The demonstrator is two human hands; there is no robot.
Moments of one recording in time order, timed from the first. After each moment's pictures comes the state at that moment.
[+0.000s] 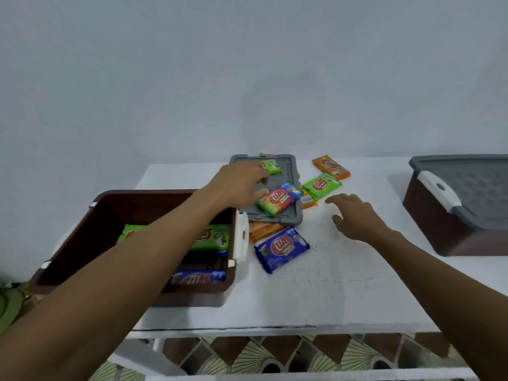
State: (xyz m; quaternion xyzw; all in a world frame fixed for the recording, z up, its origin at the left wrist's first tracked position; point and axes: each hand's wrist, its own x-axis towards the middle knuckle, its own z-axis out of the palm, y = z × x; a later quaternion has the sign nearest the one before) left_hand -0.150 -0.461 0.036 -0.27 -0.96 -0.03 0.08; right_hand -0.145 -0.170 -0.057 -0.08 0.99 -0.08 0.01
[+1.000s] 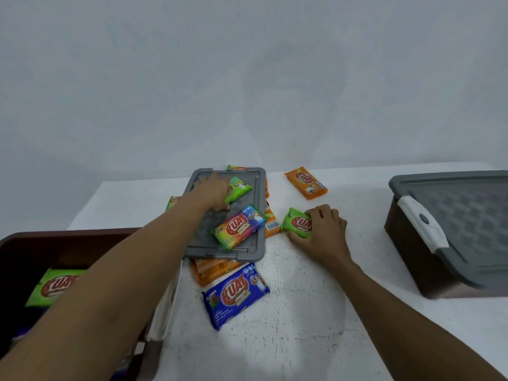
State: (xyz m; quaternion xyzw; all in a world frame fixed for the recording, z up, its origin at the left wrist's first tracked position) left_hand -0.302 -0.412 -0.029 -0.06 -0.99 0.08 -0.12; right_hand -0.213 -0.145 -0.109 -0.02 0.98 -0.19 -0.11
